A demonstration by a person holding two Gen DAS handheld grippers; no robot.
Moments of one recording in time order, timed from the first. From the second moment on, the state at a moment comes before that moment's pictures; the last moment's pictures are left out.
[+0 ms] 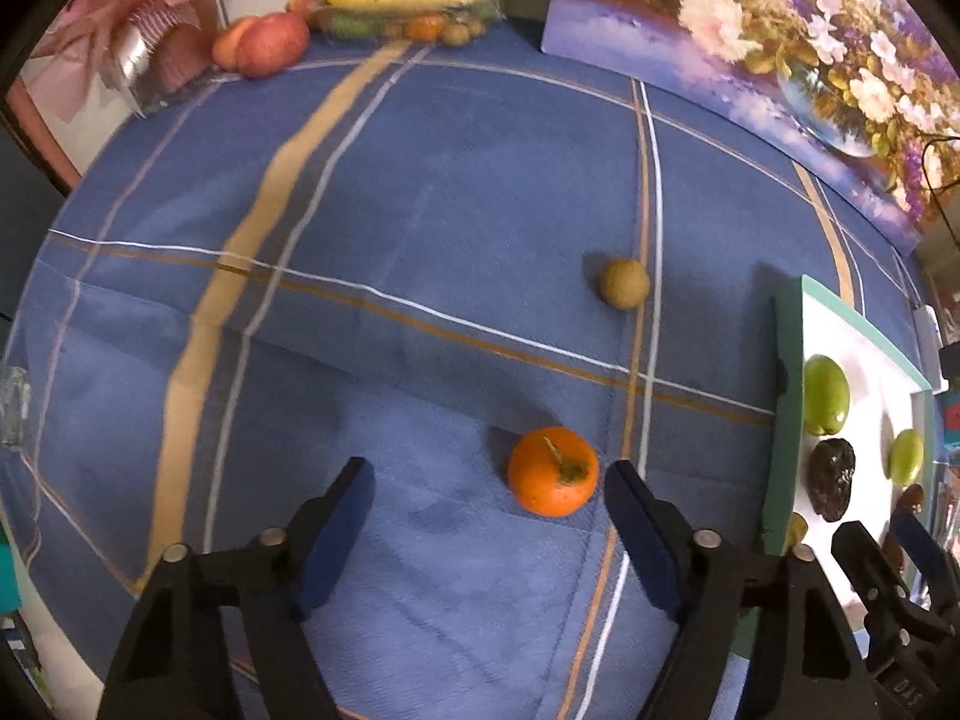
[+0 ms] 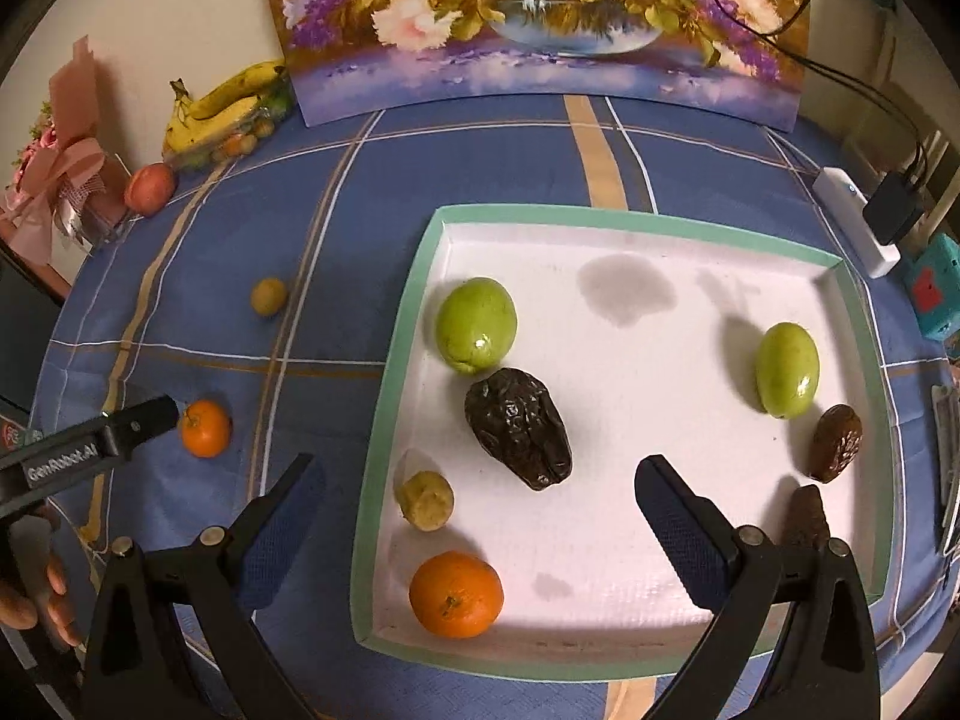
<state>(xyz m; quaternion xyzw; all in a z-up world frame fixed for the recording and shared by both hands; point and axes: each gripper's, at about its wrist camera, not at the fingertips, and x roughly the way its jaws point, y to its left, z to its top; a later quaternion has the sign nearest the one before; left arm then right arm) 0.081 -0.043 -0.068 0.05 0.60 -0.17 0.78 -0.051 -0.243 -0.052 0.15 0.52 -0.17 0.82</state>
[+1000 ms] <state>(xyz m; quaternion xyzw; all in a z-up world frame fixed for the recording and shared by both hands) 0.109 -0.034 -0.034 0.00 0.56 -0.18 0.81 -0.035 -0.236 -0.030 0.12 0.47 -0.15 0.86</state>
